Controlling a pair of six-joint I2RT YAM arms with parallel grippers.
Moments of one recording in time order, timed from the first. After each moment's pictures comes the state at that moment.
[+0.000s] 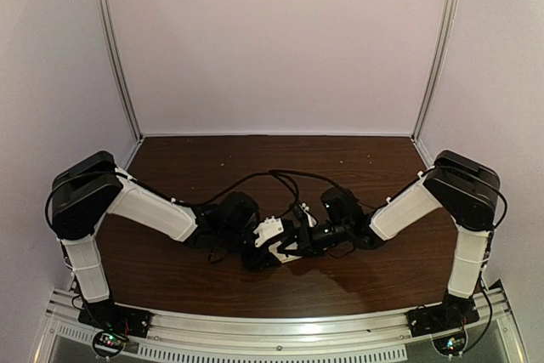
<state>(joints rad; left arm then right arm) -0.99 1.87 0.89 0.15 0.24 0.25 0.84 1.92 0.77 0.57 -0.67 0.94</state>
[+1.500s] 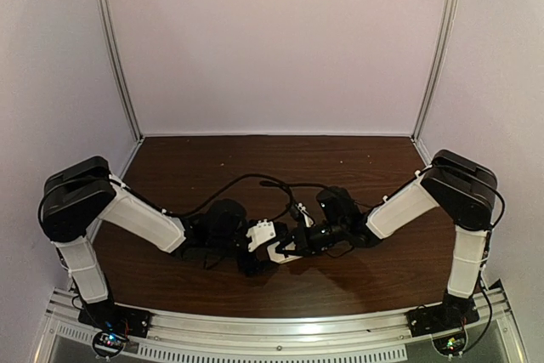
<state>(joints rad) -1.01 1.81 0.73 0.42 0.18 0.33 0.83 1.94 0.81 0.51 -0.64 0.86</state>
